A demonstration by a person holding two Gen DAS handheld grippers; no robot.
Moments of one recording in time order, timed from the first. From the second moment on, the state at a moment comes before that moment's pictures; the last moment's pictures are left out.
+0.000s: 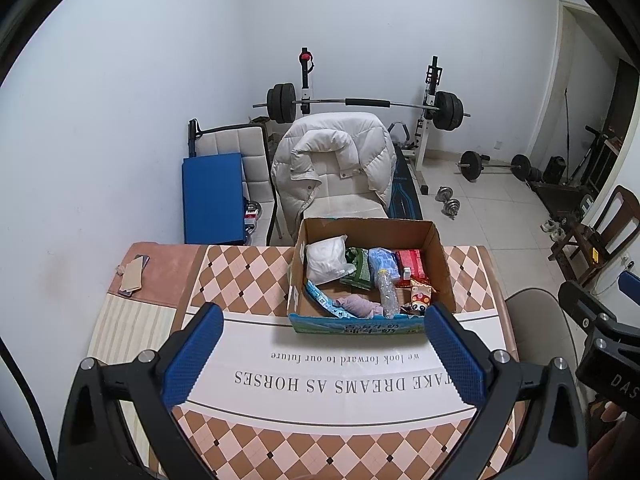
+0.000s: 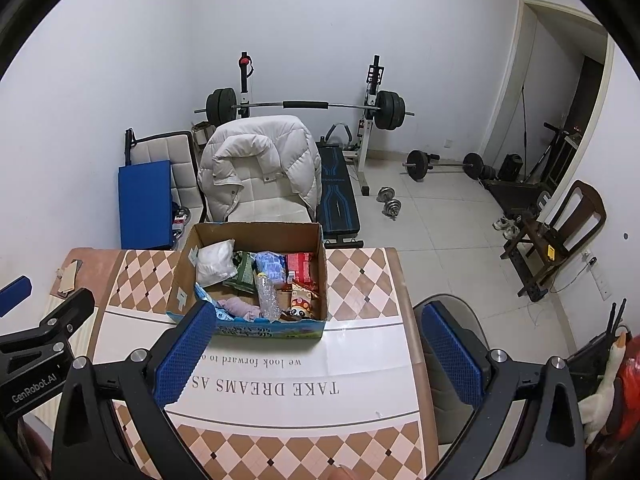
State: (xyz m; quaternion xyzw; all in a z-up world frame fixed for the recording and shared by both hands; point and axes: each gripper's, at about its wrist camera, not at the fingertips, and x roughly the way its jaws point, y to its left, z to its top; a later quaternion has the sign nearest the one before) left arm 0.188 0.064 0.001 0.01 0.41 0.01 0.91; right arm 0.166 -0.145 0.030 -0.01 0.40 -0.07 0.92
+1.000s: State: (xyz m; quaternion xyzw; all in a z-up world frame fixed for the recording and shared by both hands) left arm 0.176 0.062 0.003 0.01 0.40 0.01 0.92; right arm 0.162 -0.144 0.028 -0.01 0.40 -0.06 0.92
